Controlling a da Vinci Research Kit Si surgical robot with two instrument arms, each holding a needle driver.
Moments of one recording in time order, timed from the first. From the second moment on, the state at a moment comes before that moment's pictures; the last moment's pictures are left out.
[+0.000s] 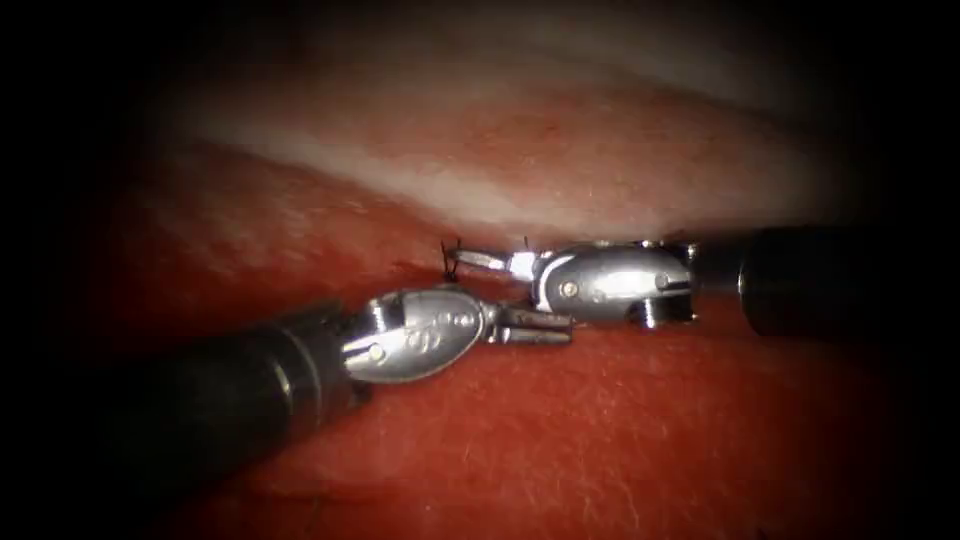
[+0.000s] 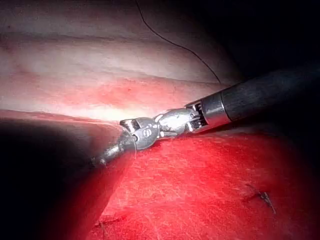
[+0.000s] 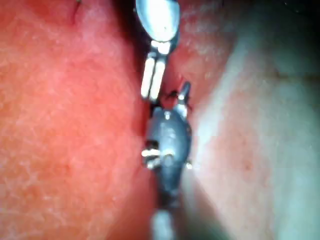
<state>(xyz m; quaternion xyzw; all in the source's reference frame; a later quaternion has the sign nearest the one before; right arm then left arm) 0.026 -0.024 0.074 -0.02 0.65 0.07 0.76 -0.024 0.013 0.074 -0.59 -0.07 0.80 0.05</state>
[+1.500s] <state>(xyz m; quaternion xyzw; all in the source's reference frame) 0.018 -0.026 0.070 -0.01 0.65 0.07 0.76 -0.014 0.014 0.071 -0.58 -0.07 0.81 0.06</state>
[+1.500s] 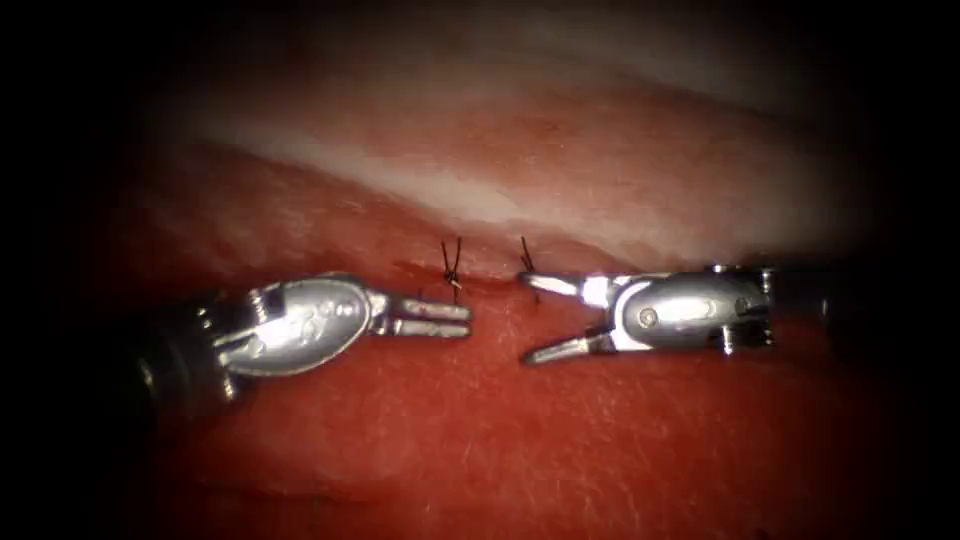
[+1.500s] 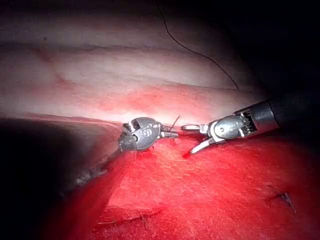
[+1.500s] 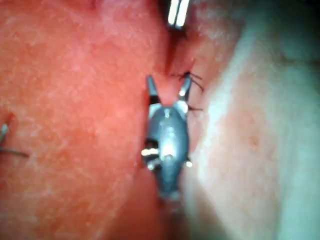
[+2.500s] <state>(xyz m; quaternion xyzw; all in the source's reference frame) 0.007 -0.026 0.069 -0.03 0.63 0.12 0.76 0.004 0.021 0.089 -0.44 -0.07 0.87 0.23</state>
